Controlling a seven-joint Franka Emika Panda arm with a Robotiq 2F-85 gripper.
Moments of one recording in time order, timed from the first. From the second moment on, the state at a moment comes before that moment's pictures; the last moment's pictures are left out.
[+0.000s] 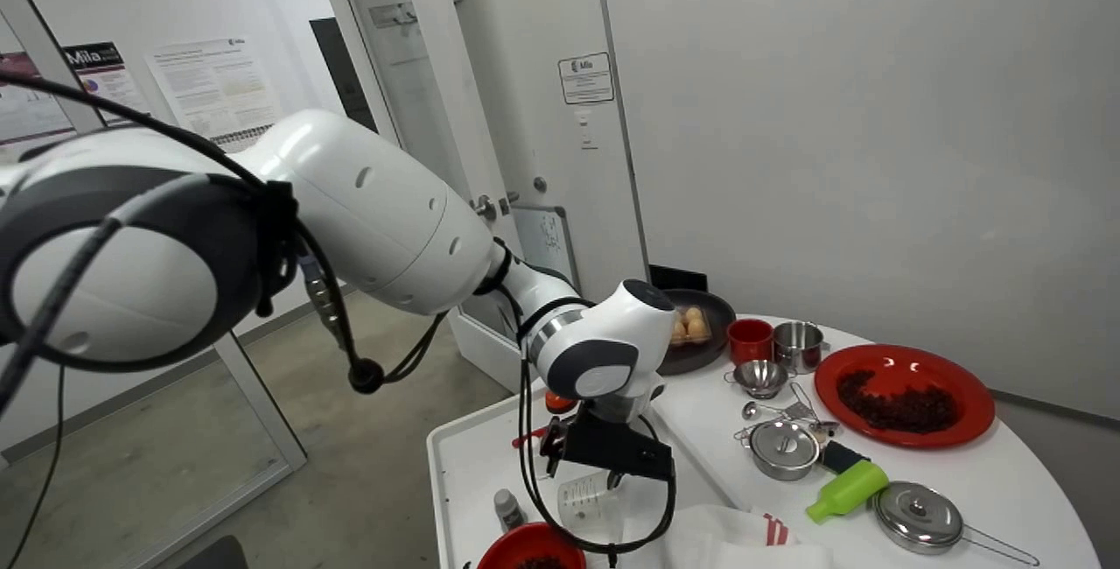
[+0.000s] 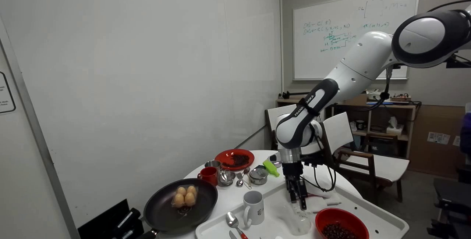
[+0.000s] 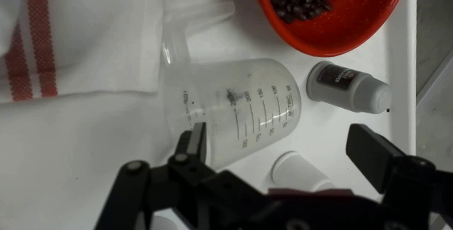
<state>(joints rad) -0.32 1.01 0.18 -1.56 0.13 2.21 -1.03</state>
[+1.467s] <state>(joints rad) -0.21 0.99 0.11 -1.49 0.11 2.26 -0.85</state>
